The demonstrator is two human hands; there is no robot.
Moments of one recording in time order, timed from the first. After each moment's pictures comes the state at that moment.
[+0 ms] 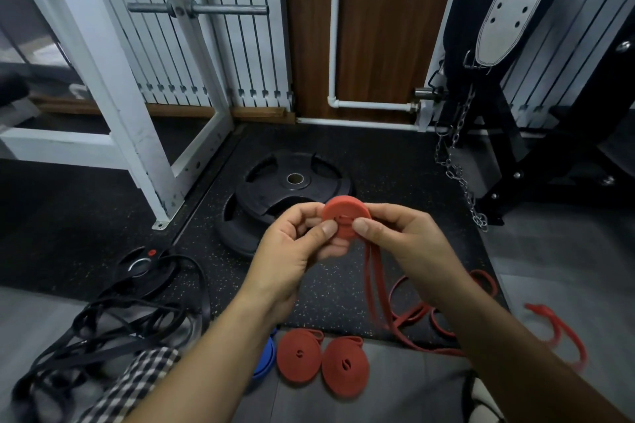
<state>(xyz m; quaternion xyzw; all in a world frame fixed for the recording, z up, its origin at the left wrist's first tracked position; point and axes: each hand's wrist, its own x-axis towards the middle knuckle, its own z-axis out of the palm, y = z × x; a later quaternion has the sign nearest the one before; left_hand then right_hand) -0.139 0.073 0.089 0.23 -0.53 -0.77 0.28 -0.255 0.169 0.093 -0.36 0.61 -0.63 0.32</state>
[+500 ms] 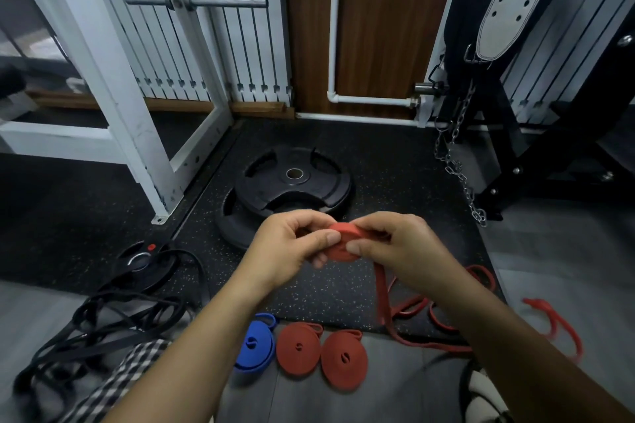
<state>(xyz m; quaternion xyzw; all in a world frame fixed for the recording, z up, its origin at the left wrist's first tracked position) -0.131 0.059 0.088 0.23 -0.73 -0.62 0.19 -0.258 0.174 0.088 -0.50 0.75 -0.40 0.19</state>
